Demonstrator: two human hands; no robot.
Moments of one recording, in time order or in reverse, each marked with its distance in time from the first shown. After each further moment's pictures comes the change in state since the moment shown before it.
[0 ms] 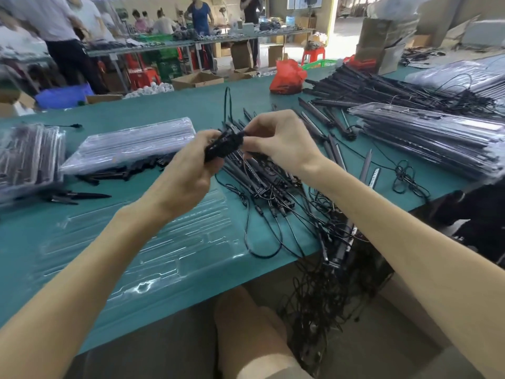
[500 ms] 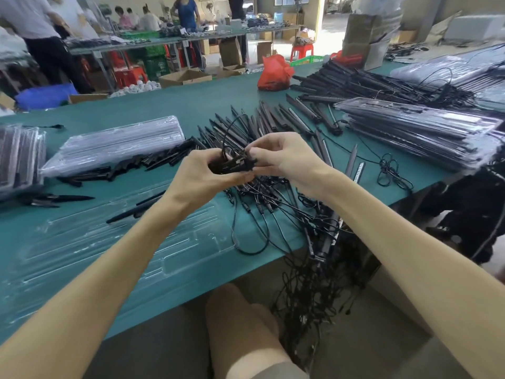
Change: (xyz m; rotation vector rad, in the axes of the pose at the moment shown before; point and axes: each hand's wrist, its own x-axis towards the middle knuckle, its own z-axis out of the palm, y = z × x) left_hand 0.012 0.016 0.042 -0.319 -0.042 -0.093; right_hand -0.021 0.041 -0.013 0.381 -0.047 0.303
